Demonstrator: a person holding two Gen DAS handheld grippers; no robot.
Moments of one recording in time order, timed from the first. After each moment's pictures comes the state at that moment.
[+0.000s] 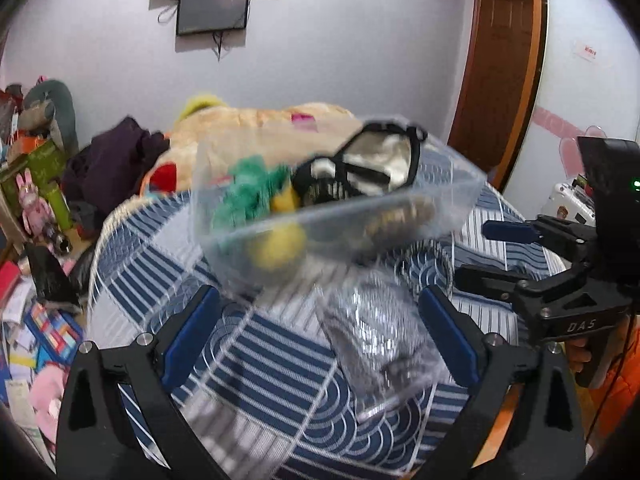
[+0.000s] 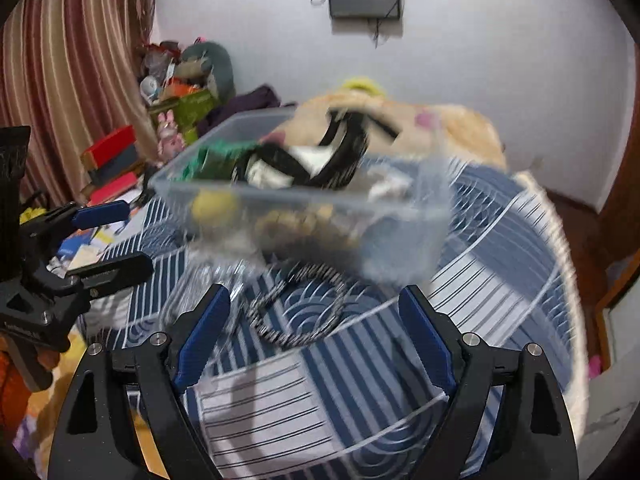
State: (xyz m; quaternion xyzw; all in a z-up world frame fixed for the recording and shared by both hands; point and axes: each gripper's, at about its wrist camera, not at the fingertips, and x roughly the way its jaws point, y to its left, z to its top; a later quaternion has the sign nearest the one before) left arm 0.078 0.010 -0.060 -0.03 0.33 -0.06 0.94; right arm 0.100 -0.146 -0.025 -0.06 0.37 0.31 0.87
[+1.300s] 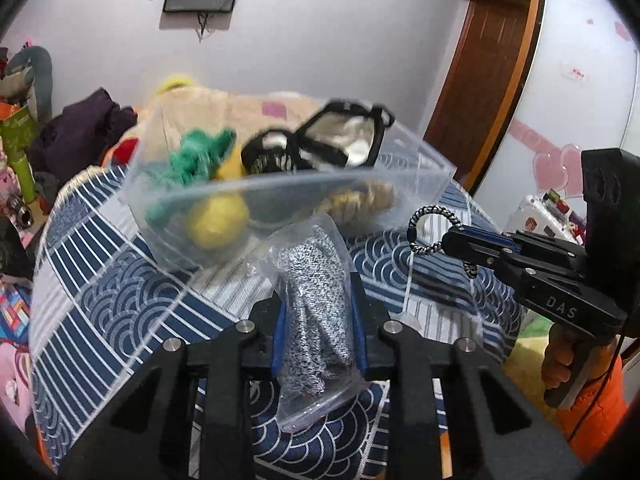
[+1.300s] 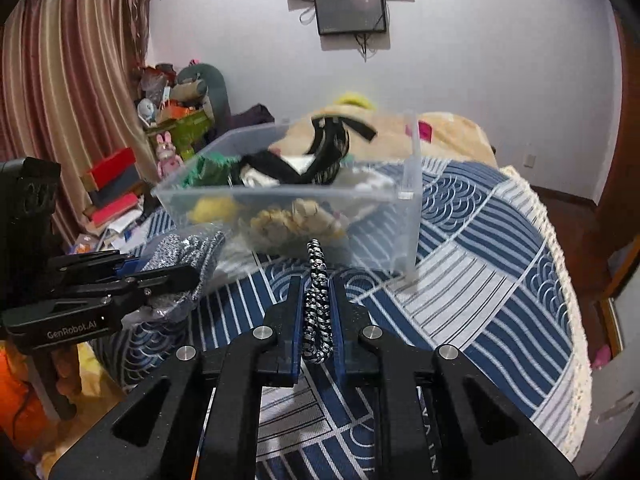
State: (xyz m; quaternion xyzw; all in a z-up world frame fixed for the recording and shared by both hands) left arm 0.083 -0.016 -0.069 -0.08 0.32 -0.11 0.94; right arm 0.082 -0.174 -0.015 -0.03 0.32 0.30 0.90
